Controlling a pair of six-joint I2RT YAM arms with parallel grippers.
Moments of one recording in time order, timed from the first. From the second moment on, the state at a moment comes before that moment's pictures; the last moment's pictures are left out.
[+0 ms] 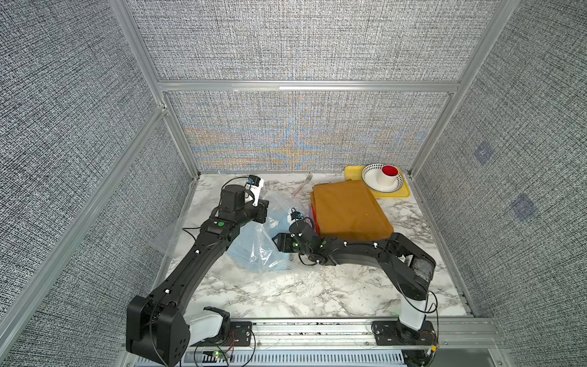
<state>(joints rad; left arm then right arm) -0.33 1.24 1.00 -0.29 0.26 -0.08 0.95 1.92 1.15 0.14 0.04 0.83</state>
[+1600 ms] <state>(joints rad) -0.33 1.28 0.88 -0.21 0.18 -0.08 0.97 1.71 1.24 -0.17 0.17 0.46</state>
